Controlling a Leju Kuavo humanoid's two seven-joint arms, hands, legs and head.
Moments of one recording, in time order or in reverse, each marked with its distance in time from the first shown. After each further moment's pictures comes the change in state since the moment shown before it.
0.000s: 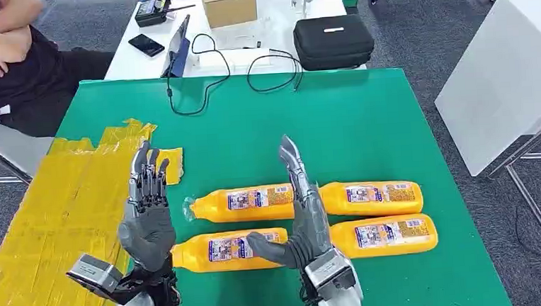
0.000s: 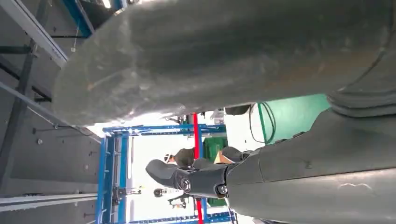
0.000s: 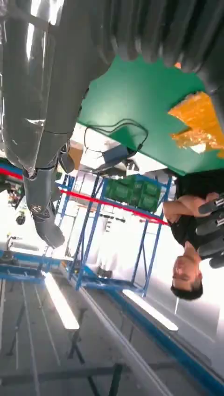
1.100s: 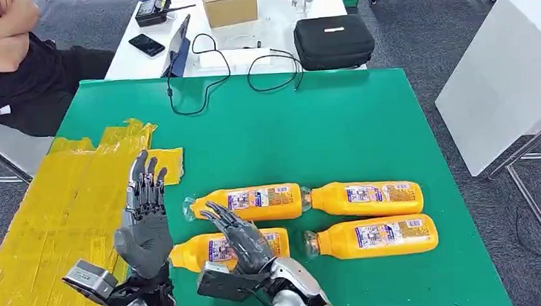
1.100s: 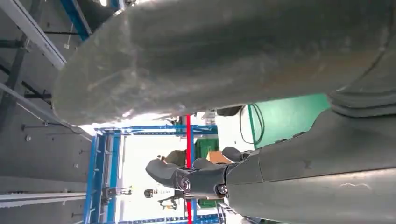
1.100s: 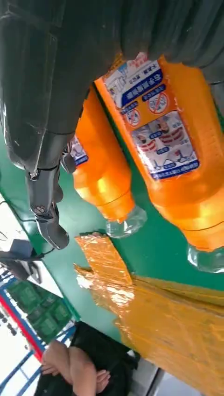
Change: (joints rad) left arm 0.037 0.000 0.035 0.000 0.021 -0.038 -0.003; right arm -0.201 0.005 0.195 0.583 0.384 -0.046 0.293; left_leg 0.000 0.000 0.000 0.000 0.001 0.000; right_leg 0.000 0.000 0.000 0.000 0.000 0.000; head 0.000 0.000
